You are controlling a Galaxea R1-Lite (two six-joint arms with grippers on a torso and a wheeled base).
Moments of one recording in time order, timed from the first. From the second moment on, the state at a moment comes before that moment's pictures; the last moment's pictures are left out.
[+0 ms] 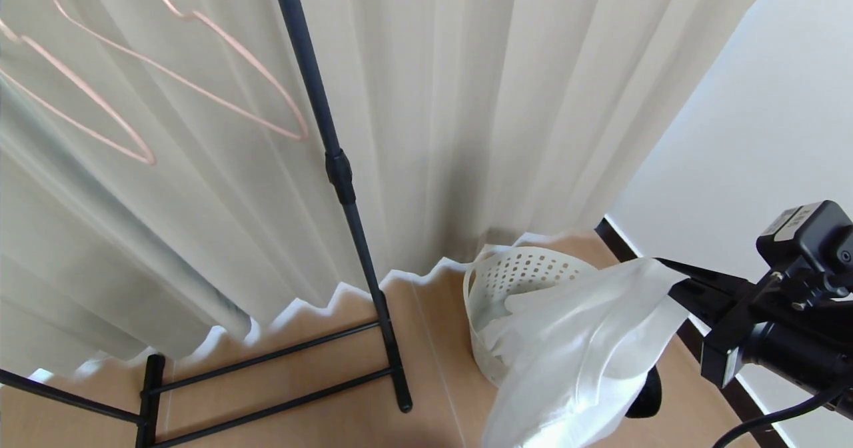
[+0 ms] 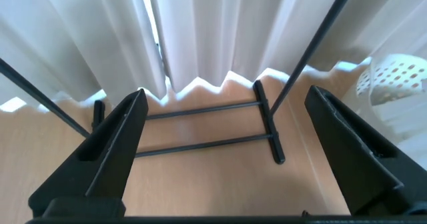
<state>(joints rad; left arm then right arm) -0.01 0.00 -0.03 0.07 0.14 -0.06 0.61 1.22 -0.43 -0.62 -0.18 -0.30</state>
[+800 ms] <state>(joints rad) -0.01 0.00 -0.03 0.07 0.14 -0.06 0.61 1.23 -0.43 -0.62 -0.18 -0.30</state>
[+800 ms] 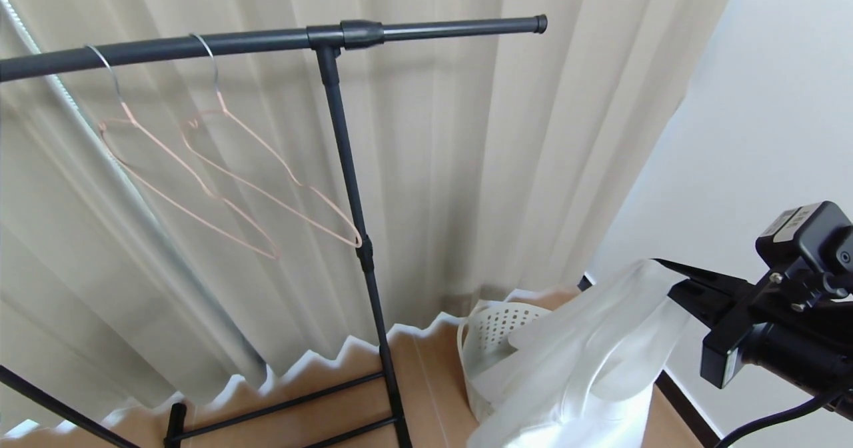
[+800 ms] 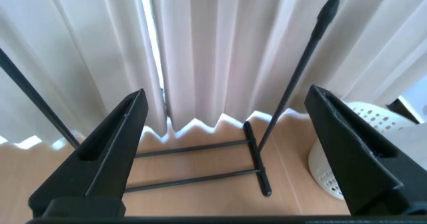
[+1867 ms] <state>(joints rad) -0.01 0.00 -0.03 0.07 0.14 -0.06 0.61 1.22 -0.43 -0.62 -0.18 -0.31</state>
